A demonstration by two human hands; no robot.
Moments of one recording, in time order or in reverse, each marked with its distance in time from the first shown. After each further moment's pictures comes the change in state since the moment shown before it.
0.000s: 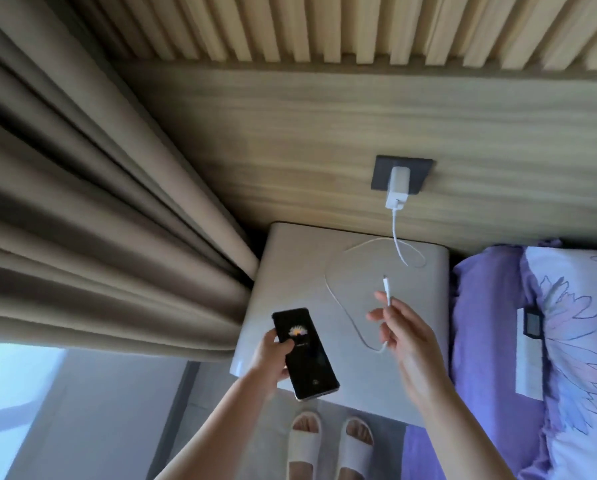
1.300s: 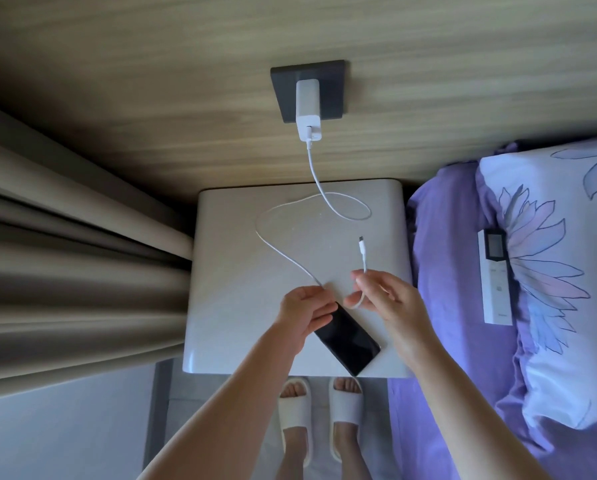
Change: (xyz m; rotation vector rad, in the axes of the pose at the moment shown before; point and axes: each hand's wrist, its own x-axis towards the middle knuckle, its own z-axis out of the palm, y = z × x) left_hand 0.053 -0.025 0.126 0.077 -0.242 -0.009; right_hand 0.022 0.035 -0.074 -0.155 0.046 -0.076
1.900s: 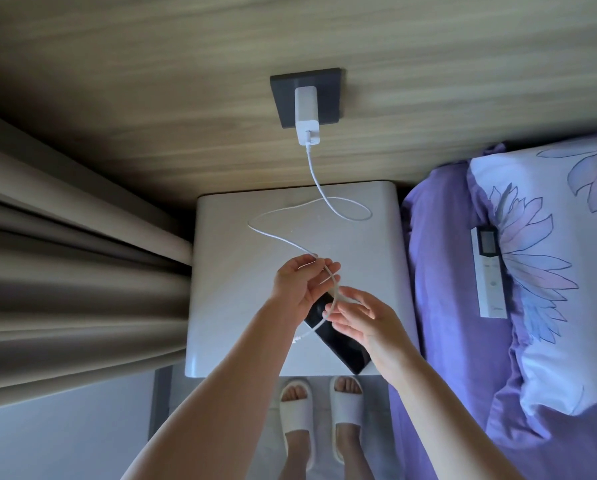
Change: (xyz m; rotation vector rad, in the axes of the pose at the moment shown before) left_hand -0.005 0.044 0.008 -0.348 -0.143 0.128; right_hand -0.020 0.015 0.024 0.220 -0.075 0.335
